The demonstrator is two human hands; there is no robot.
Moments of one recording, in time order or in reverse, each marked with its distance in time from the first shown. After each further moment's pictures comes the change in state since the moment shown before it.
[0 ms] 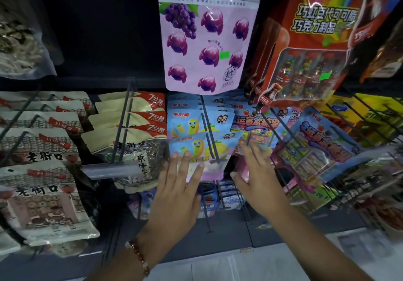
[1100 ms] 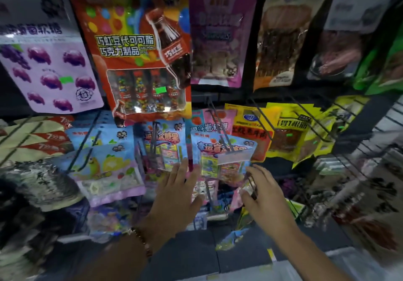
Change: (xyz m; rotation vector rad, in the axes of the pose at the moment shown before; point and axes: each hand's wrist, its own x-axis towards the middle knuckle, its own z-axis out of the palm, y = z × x) left_hand 0.129 0.265 0.027 -0.086 -0.315 -0.122; right_hand -0.074 0.253 -0.154 0.143 0.066 0.076
